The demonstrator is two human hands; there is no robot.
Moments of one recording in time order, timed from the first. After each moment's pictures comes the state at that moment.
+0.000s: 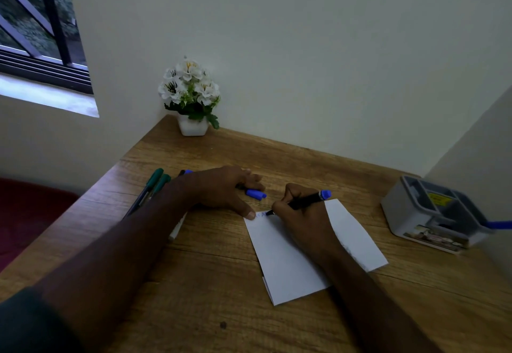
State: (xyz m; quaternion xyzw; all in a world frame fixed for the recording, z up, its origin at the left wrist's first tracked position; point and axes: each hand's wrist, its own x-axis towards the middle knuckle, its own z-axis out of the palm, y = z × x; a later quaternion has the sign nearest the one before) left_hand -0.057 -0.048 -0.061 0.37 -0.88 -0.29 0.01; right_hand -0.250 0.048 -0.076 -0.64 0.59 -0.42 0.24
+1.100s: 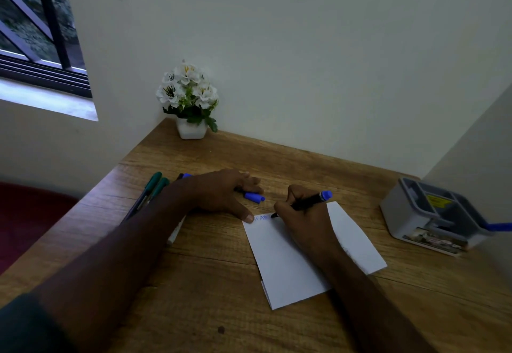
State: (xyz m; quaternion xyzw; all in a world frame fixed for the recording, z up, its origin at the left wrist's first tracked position) left_hand -0.057 -0.054 -0.069 0.37 -0.88 -0.29 0.01; right_hand -0.255 0.045 -0.078 -0.63 0.60 -0.45 0.22
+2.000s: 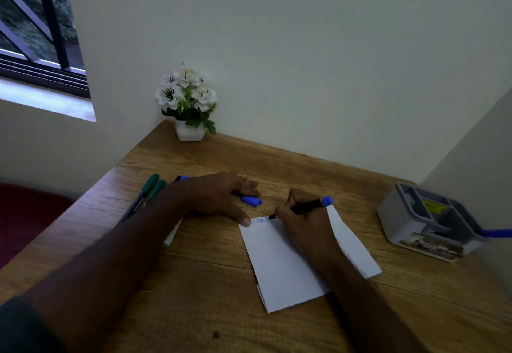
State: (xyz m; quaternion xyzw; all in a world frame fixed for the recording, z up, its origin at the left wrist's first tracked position) left_hand -0.057 -0.048 -0.062 0.38 -0.88 -0.30 0.01; right_hand -0.262 0.042 -0.081 -0.62 0.63 -0.41 0.21
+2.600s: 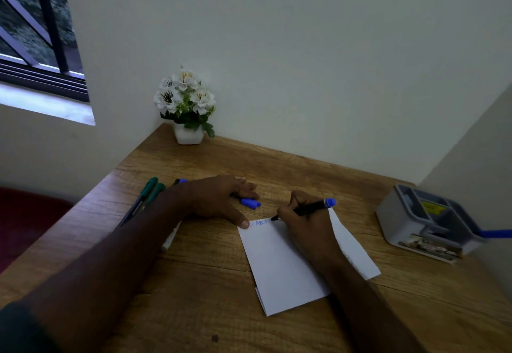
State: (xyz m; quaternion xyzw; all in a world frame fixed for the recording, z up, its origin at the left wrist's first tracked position) left_hand -0.057 -0.046 -0.060 0.37 -0.88 -0.30 0.01; right_hand -0.266 0.042 -0.081 -0.61 0.62 -0.44 0.22
